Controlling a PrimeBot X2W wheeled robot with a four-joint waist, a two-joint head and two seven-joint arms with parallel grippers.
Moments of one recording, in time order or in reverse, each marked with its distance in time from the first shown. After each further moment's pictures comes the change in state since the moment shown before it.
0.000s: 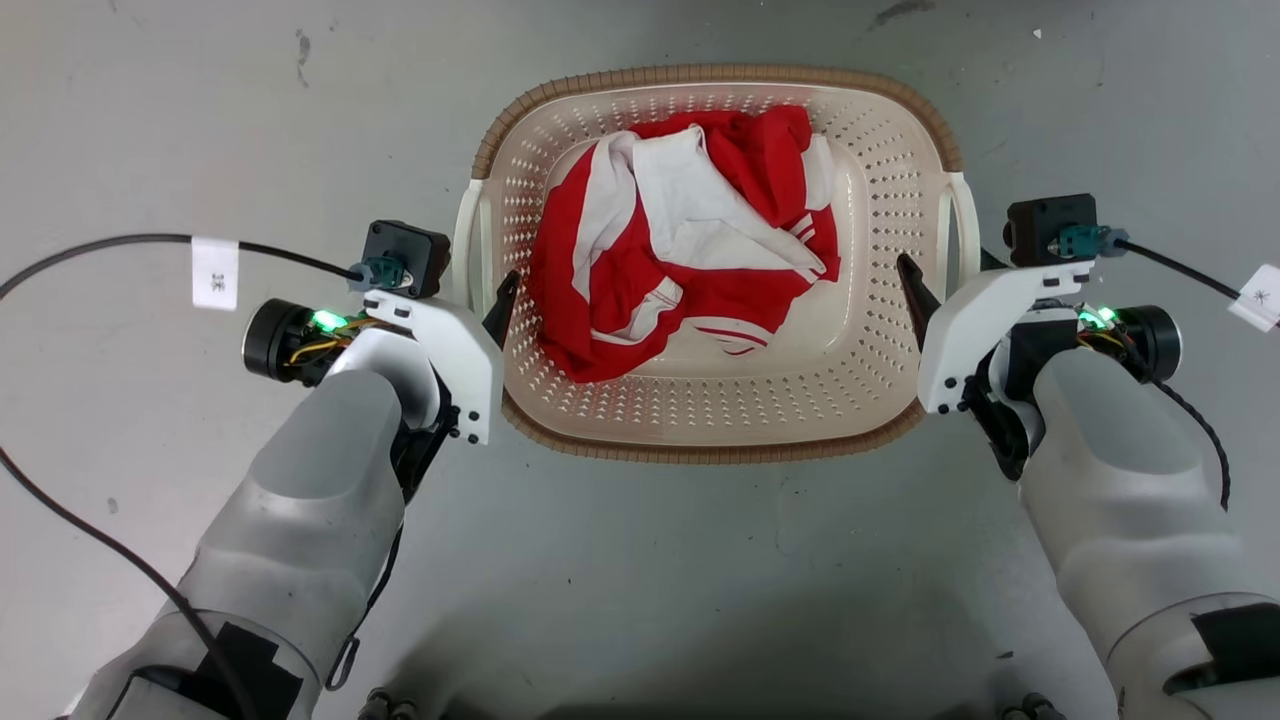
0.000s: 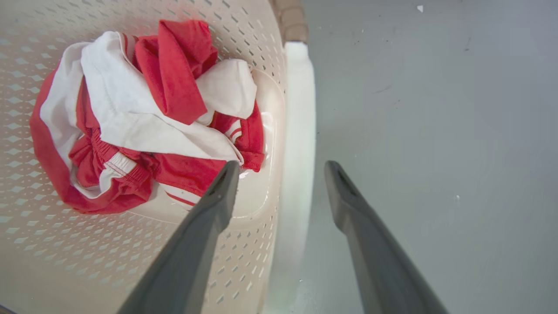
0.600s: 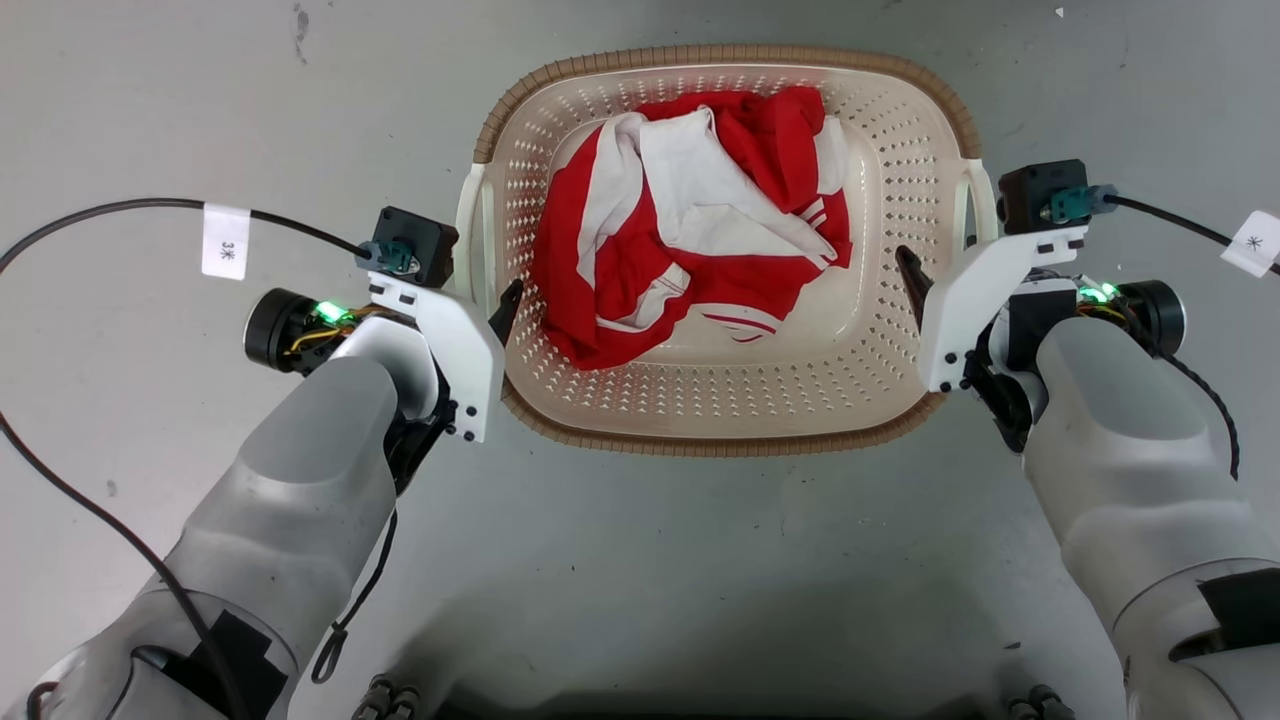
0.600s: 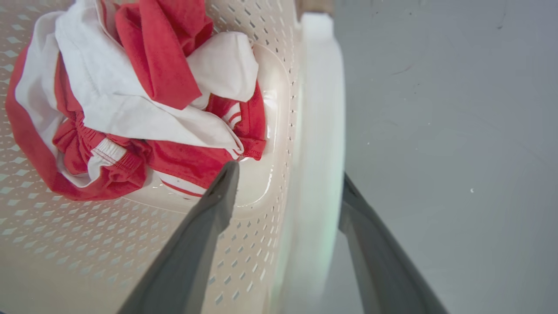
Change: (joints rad) left arm -0.050 0.048 -0.226 -0.015 -0.208 0.000 0.080; right arm -0.081 0.000 0.012 0.075 0.003 0.000 0.086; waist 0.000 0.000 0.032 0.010
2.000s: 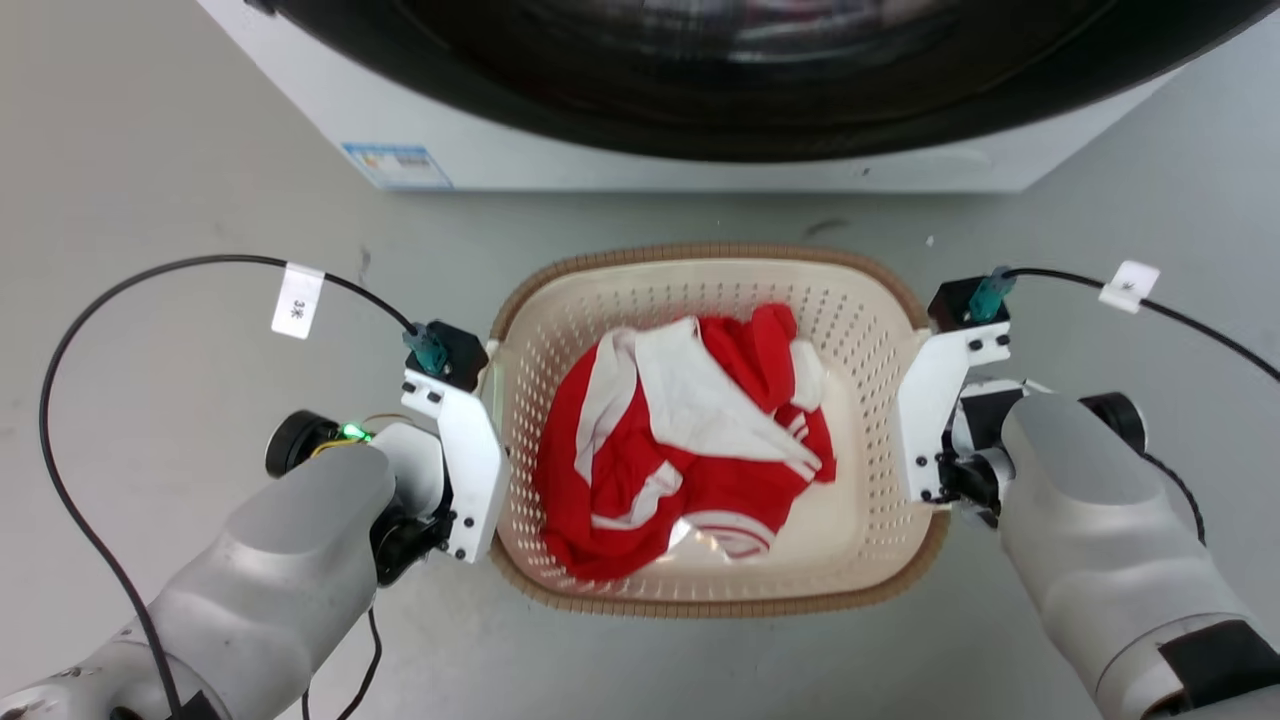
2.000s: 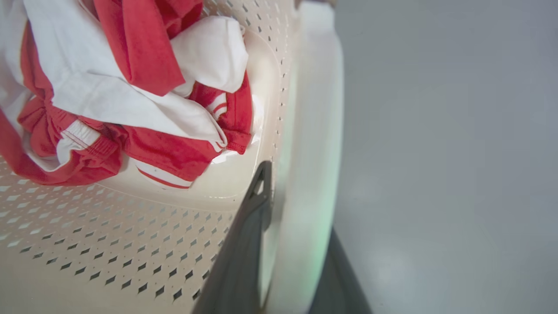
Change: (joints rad) left arm 0.065 0.142 -0.400 -0.210 -0.397 0.001 0.330; right arm 0.088 0.003 0.173 0.013 0.107 -0.002 0.402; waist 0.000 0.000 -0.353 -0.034
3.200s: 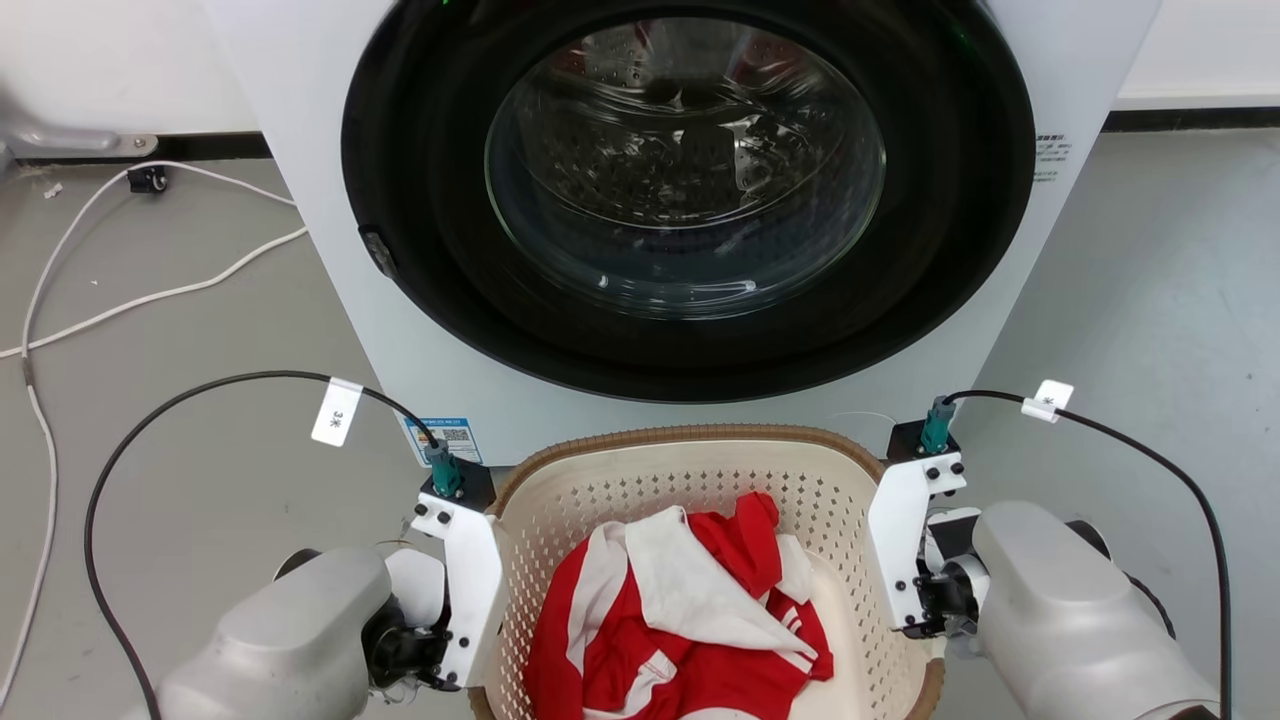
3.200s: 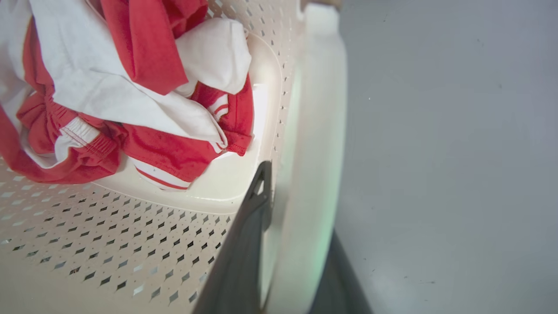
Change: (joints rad) left arm 0.157 0.068 -0.025 -0.138 -0.104 0.005 0.281; right arm 0.162 -0.005 0.252 -0.051 0.243 -0.002 0.228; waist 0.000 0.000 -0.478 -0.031
